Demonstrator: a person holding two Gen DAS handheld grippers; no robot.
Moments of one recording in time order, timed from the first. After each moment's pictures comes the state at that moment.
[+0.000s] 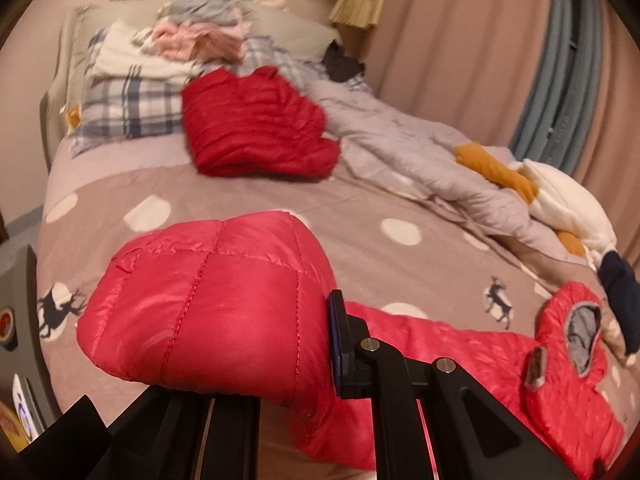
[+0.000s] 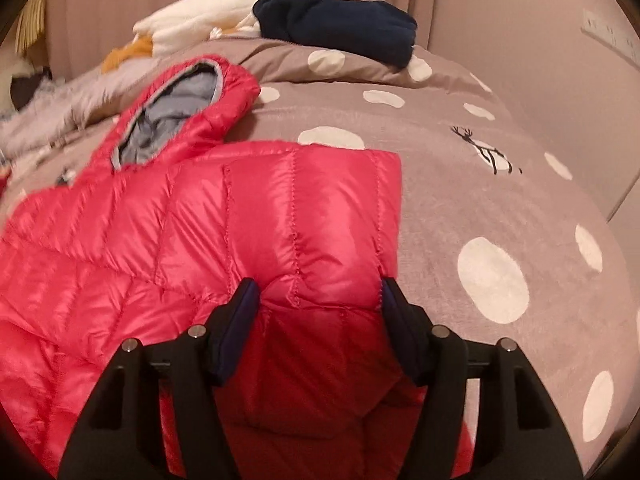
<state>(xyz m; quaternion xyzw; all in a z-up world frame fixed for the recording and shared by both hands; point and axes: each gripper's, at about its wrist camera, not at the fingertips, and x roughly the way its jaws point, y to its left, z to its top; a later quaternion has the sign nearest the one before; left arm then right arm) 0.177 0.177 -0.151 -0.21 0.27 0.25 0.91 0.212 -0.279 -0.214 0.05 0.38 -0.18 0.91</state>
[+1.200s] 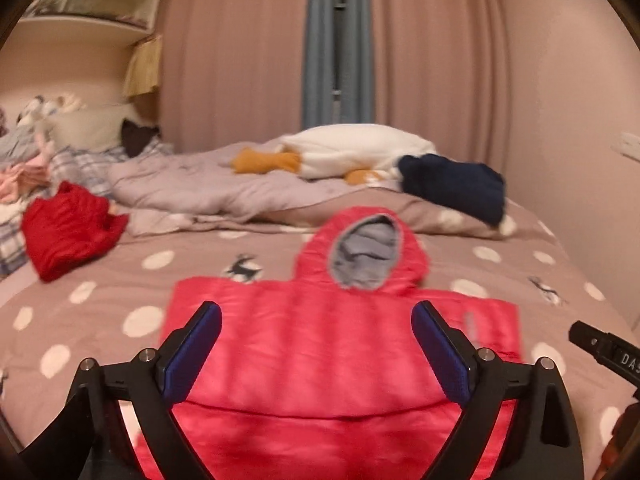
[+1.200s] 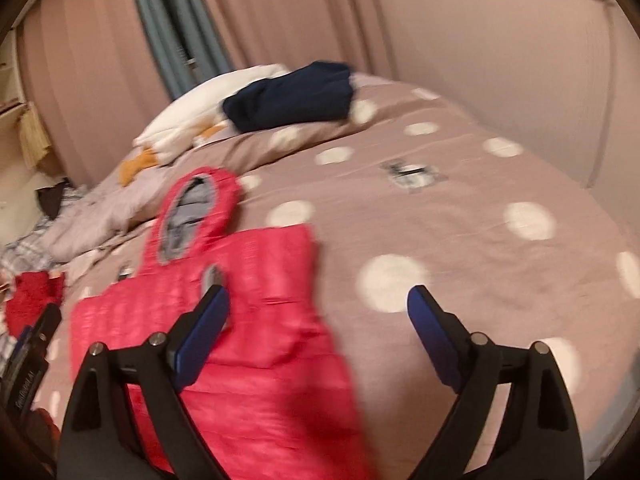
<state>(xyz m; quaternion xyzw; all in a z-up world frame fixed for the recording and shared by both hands) 0.164 -0.077 -0.101 -0.03 0.23 0.00 0.97 0.123 -0.316 -0.141 0.18 0.28 -0.13 0.93</state>
